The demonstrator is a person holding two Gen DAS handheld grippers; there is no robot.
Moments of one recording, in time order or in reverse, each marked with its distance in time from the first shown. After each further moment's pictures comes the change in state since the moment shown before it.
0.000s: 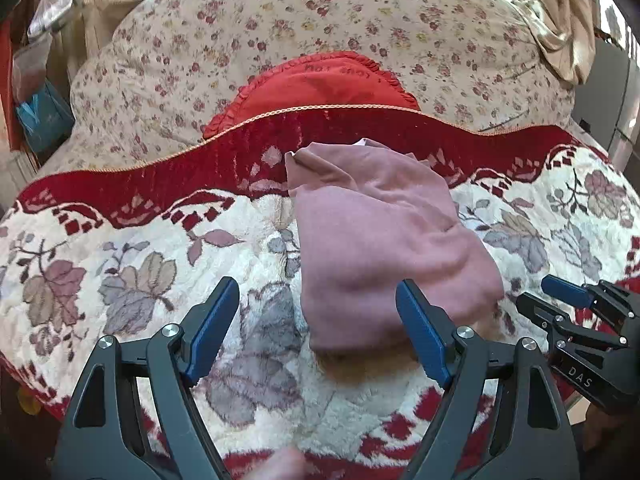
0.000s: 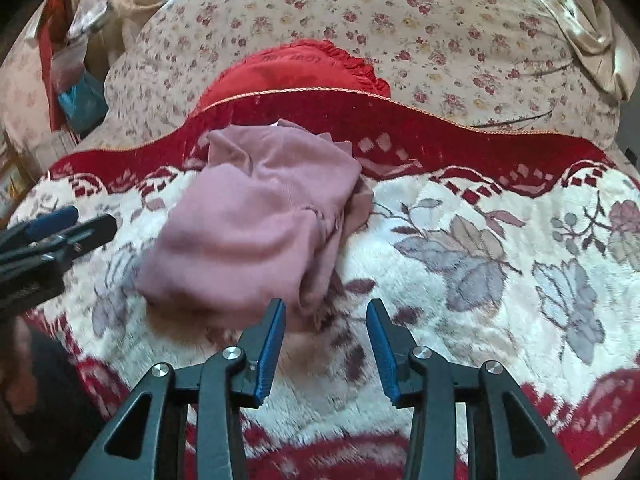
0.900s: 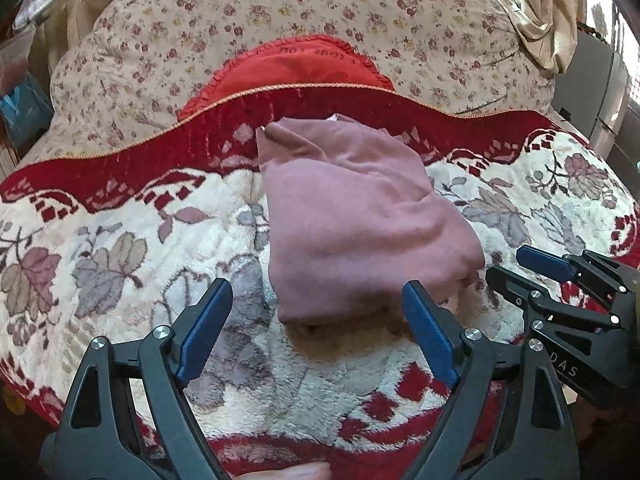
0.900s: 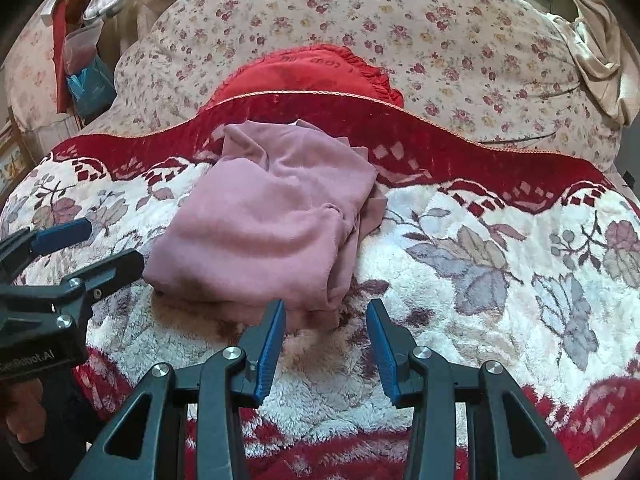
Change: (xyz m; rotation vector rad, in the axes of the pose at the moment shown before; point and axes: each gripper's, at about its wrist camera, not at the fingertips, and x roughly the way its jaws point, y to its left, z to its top) left arm 0.012 -0.008 -0.022 -0.006 0.041 -0.107; right arm -0.001 0.021 -0.005 -0.059 -0.021 -0.024
